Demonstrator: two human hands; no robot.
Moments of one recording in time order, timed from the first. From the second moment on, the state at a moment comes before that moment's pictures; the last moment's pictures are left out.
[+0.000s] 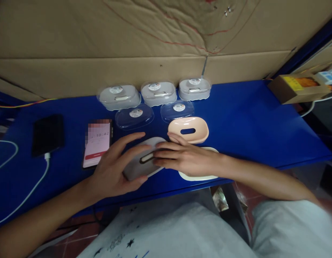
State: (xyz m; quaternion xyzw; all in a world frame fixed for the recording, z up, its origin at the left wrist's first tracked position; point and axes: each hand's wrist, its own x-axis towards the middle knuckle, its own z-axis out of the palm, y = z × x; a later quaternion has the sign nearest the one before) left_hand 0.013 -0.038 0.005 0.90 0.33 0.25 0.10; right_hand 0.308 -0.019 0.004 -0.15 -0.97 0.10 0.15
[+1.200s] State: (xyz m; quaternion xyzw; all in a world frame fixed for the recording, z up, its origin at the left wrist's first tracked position) left_hand 0.006 -0.011 -0.004 0.83 0.52 0.16 0.10; right_hand 0.309 -0.020 0.007 -0.13 -0.98 0.05 0.15
